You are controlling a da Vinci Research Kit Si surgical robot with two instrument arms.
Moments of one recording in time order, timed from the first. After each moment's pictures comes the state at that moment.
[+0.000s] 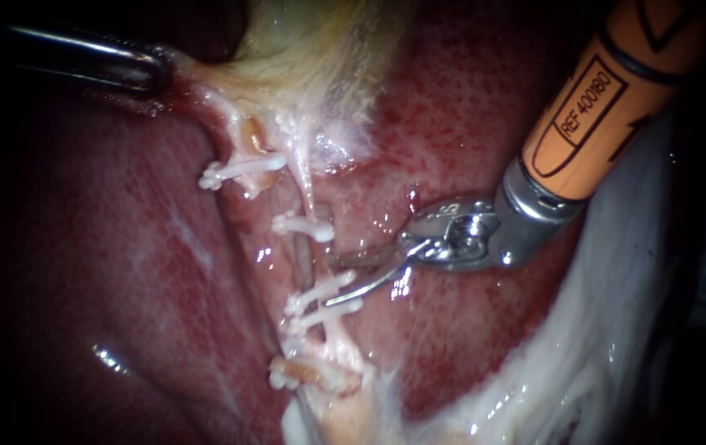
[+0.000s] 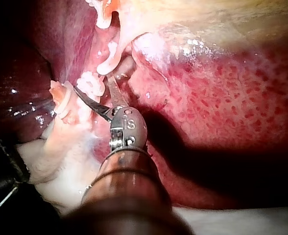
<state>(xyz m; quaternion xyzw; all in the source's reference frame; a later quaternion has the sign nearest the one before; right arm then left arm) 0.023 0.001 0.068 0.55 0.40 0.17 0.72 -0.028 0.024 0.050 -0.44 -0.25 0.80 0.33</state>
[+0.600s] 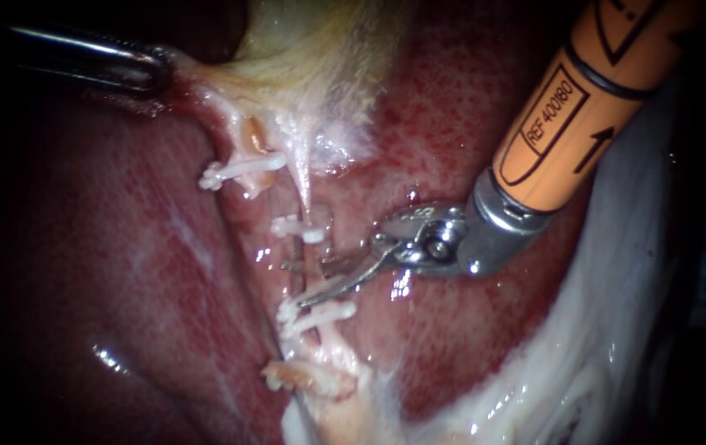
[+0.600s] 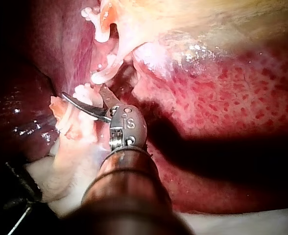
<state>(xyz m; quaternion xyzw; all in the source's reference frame) 0.027 0.001 0.067 0.57 0.47 0.17 0.65 -0.028 0.024 0.050 -0.44 -0.25 0.80 0.33</state>
